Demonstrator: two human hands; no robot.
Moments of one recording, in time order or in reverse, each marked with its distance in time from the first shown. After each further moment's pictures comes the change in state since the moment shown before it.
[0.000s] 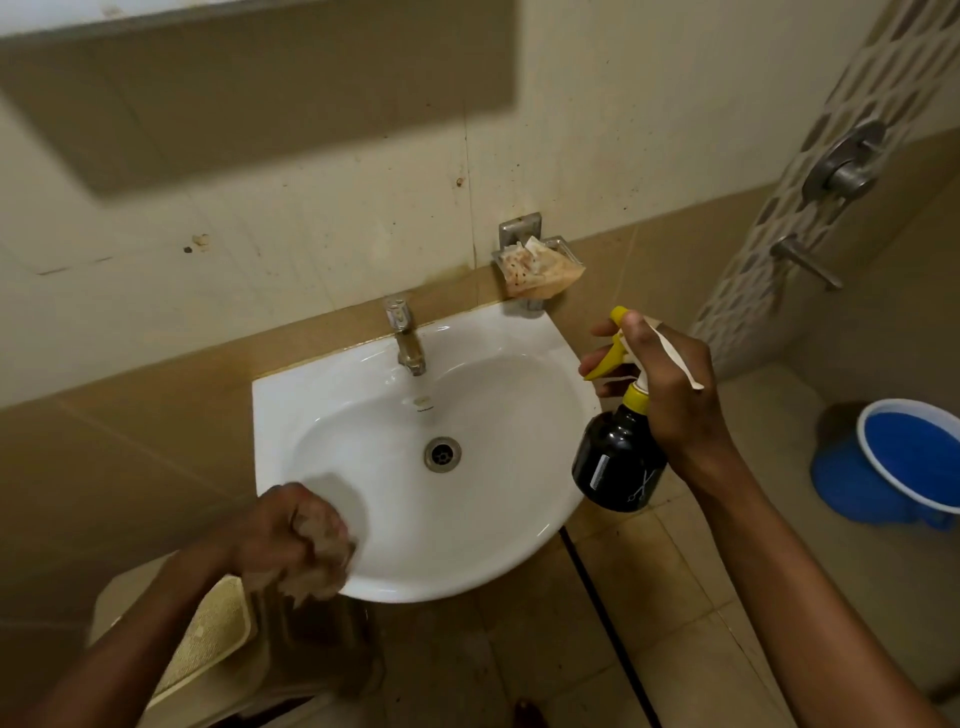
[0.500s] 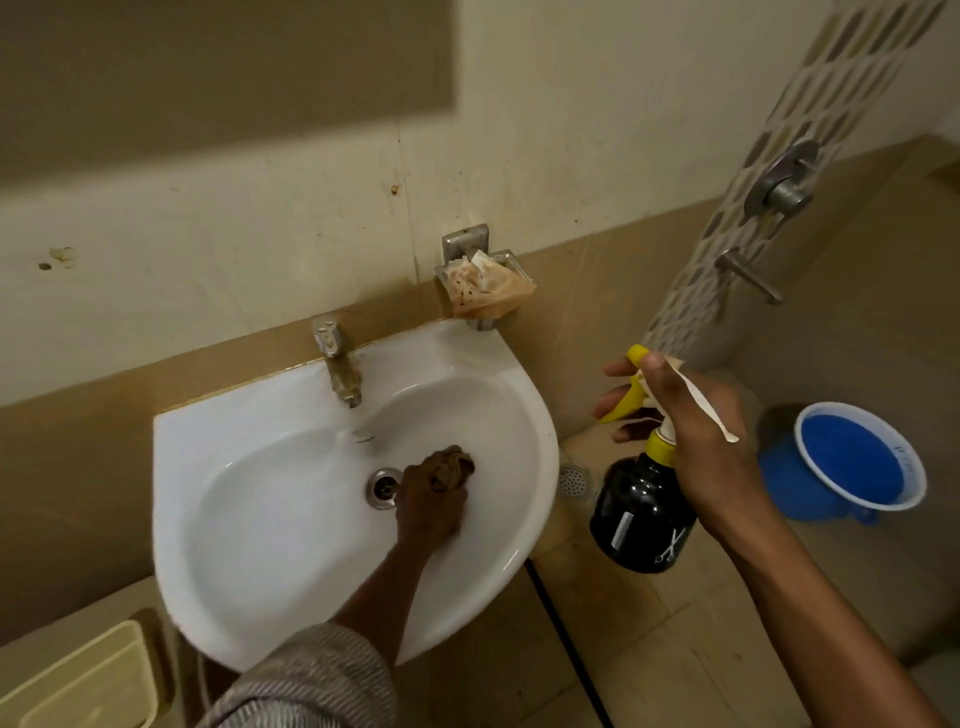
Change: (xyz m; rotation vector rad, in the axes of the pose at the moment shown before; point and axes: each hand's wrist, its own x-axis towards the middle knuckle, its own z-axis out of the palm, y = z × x) left_hand 0.190 0.110 0.150 -0.364 0.459 -0.053; right_hand 0.008 0.014 -0.049 -0.032 0.065 0.040
